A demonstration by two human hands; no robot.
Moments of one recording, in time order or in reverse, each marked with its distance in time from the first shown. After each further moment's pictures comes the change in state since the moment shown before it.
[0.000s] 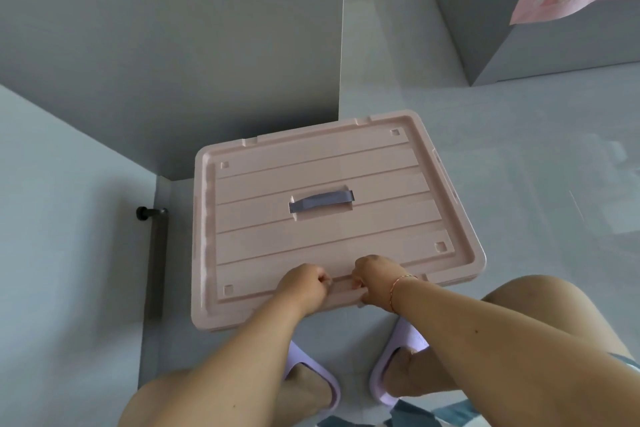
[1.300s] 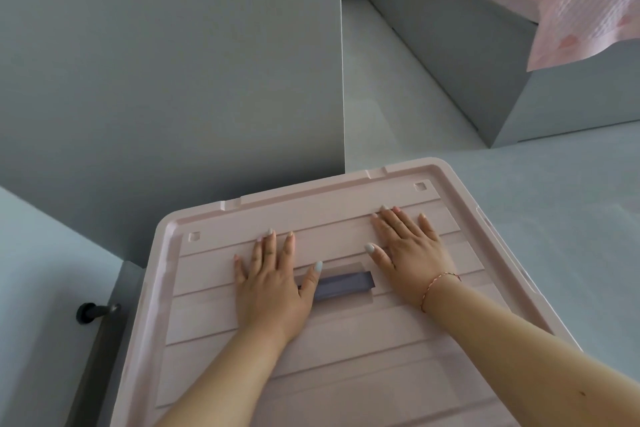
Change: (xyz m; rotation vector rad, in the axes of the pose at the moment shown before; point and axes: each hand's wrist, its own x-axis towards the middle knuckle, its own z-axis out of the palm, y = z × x) left_hand 0.167 -0.028 -0.044 0.399 0.759 0.084; right_hand 0.151 0.098 -0.042 -0.118 0.775 0.186
